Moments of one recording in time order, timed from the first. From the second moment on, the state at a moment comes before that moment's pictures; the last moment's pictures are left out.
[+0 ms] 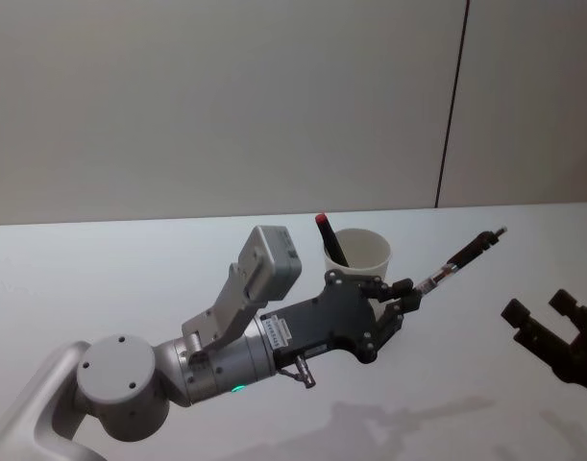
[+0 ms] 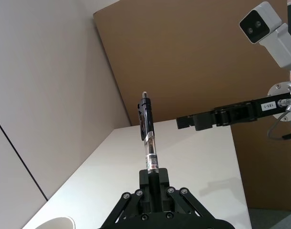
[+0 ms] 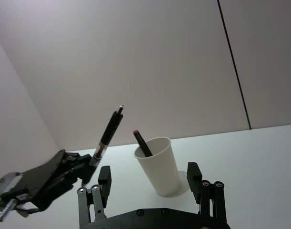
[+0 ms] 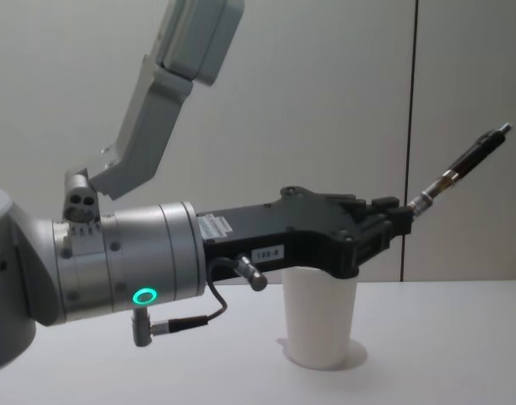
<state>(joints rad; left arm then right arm) -0.37 0.22 0.37 -1.40 -0.20 -0.11 -0.86 -0.22 0.51 -0.11 -1.86 0.83 -0.05 0.33</state>
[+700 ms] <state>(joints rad) -0.37 0.22 0.37 -1.40 -0.20 -0.11 -0.86 -0.17 0.43 -0.15 -1.86 0.93 0.00 0.34</state>
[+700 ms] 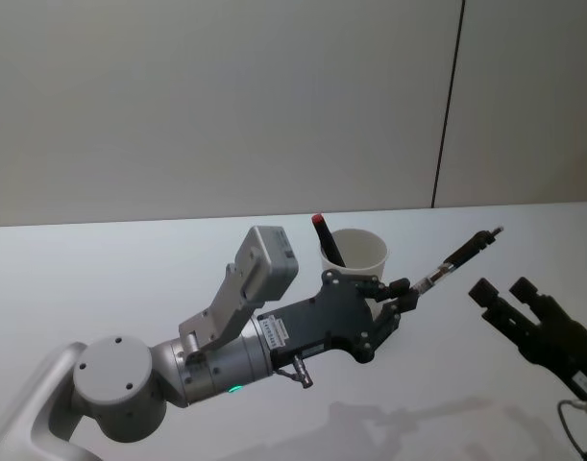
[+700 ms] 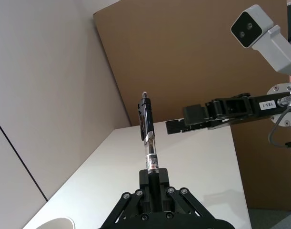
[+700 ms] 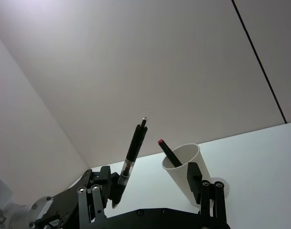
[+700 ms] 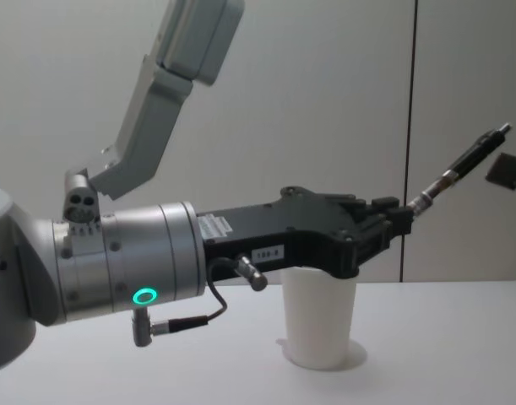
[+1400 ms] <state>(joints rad) -0.37 0.22 0.37 -1.40 -0.20 -0.11 -0.86 -0.10 0.36 -0.18 -1.84 0.94 0.02 0.32</state>
